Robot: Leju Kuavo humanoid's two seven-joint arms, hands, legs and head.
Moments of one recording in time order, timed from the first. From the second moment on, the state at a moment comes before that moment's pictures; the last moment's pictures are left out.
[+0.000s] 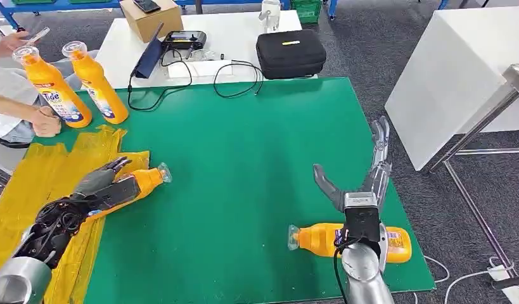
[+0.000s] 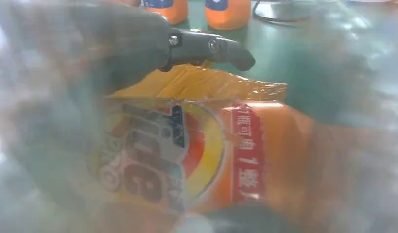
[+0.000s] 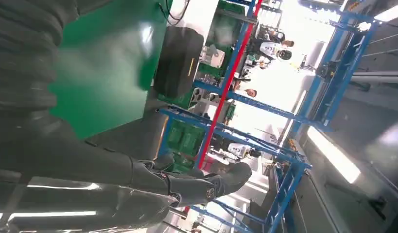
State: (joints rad) left arm -0.54 0.26 0.01 -0.51 -1.01 -0.01 -0.52; right arm -0.06 0.17 0.12 -1.55 0.44 -0.48 -0.49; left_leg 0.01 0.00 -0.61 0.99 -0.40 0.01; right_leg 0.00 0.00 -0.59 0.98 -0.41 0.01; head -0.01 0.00
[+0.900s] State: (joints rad) left arm -0.35 0.05 0.13 -1.22 -0.33 -0.08 -0.62; right arm 0.01 0.17 0.10 -1.64 0.54 -0.46 -0.47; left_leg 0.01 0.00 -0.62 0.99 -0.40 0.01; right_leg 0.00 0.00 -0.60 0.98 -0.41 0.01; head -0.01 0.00
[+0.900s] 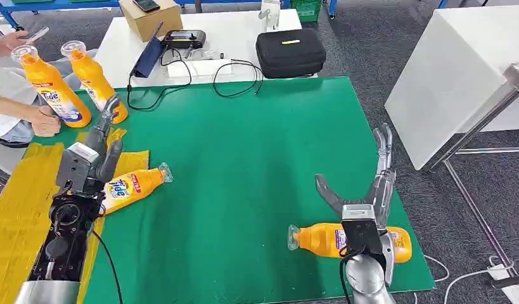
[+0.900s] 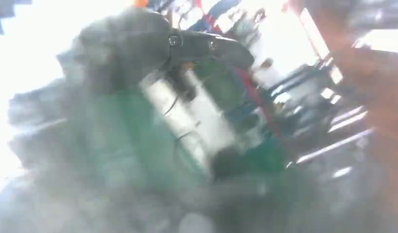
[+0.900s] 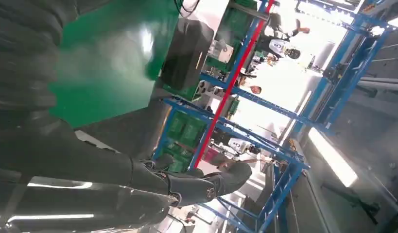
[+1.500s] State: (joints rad) left arm -0.18 -0.08 0.15 -1.62 -0.02 -0.25 -0.52; right arm 0.05 0.03 0.20 -1.65 0.84 -0.13 -0.37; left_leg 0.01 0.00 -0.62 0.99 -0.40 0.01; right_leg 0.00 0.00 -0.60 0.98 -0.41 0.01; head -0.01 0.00
